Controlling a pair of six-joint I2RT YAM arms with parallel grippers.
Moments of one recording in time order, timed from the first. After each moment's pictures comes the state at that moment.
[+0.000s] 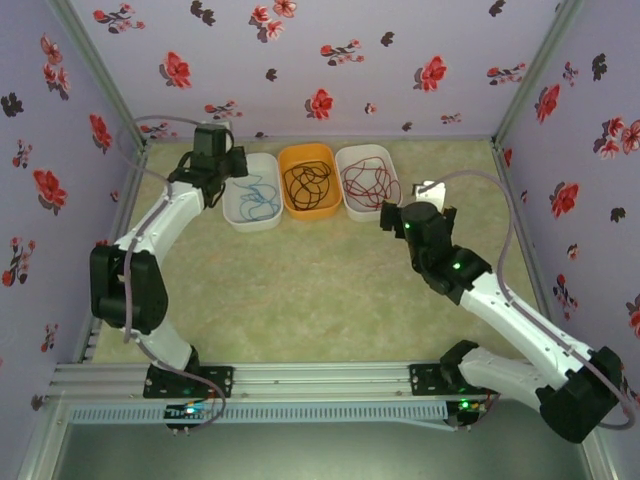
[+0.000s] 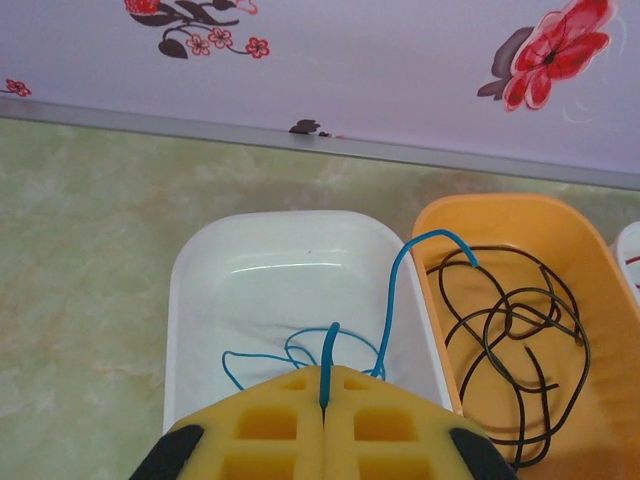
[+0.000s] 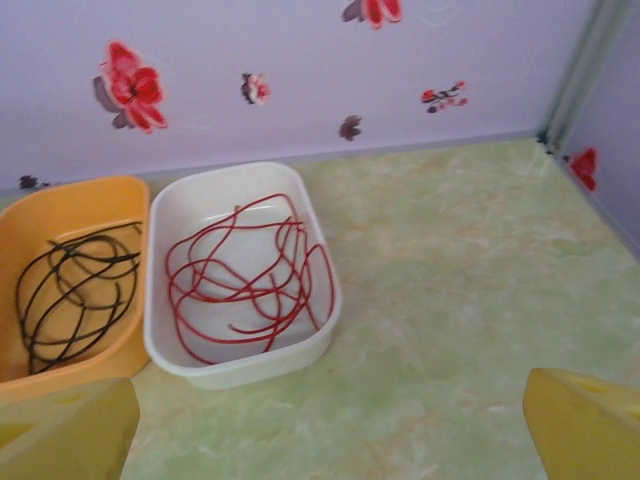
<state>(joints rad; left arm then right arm) -0.27 1.68 1.40 -0.31 -0.12 -0.28 0.63 0.99 0.83 -0.32 0.63 0.36</state>
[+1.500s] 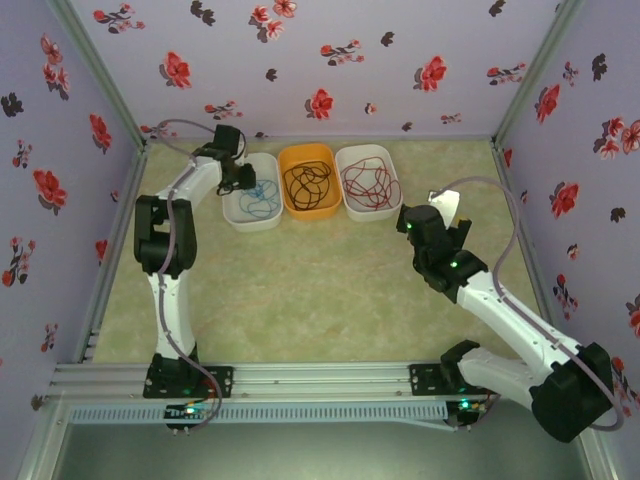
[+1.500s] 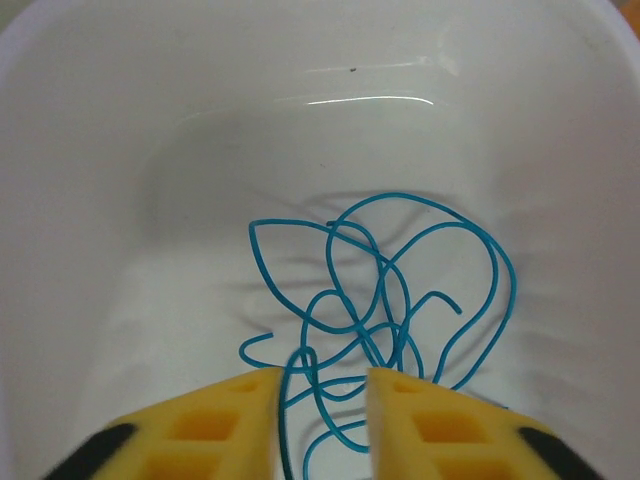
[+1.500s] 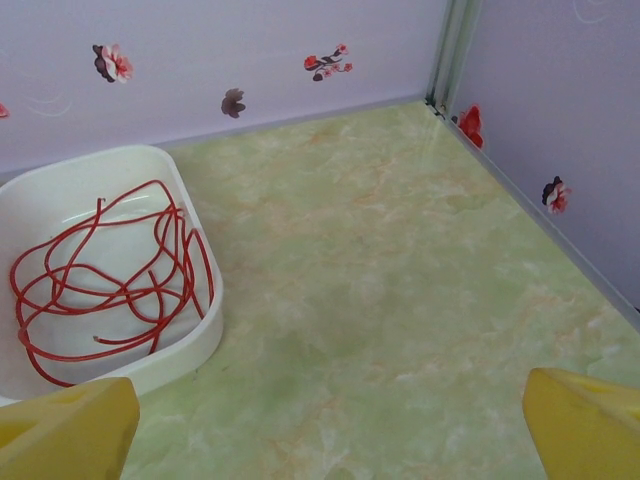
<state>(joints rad) -0.20 2.17 1.78 -0.65 0.04 -0.21 0.54 1.03 0.76 -0.32 0.73 0.43</state>
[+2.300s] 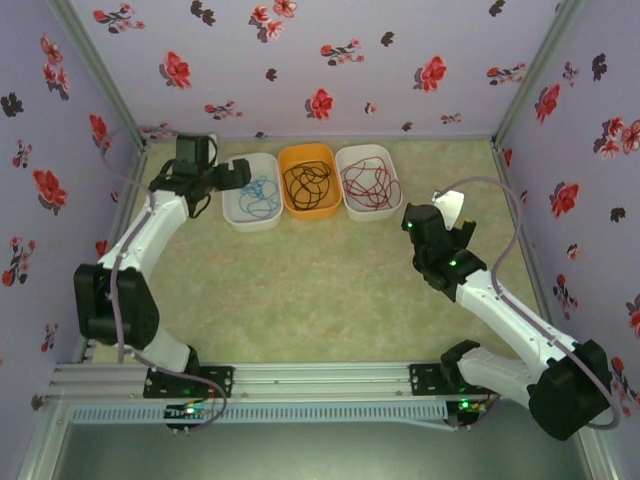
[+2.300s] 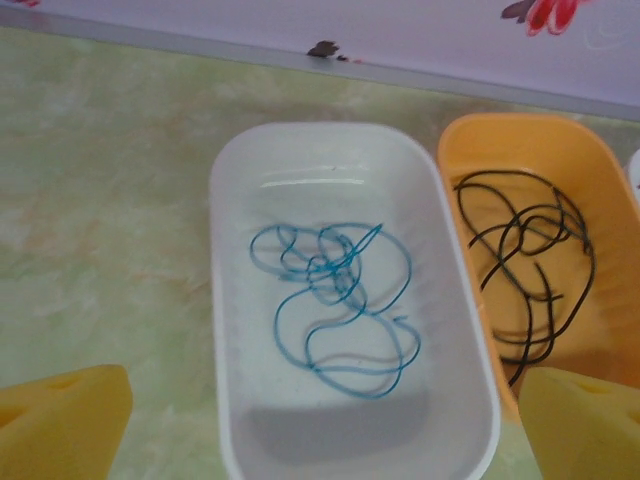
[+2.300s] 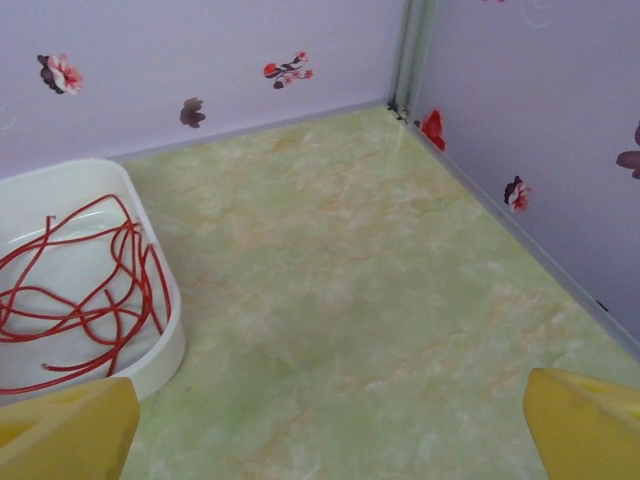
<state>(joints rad) -0.20 1.51 1.27 -0.44 -0.03 -0.27 0.52 1.04 0.73 -0.28 0.79 0.44</state>
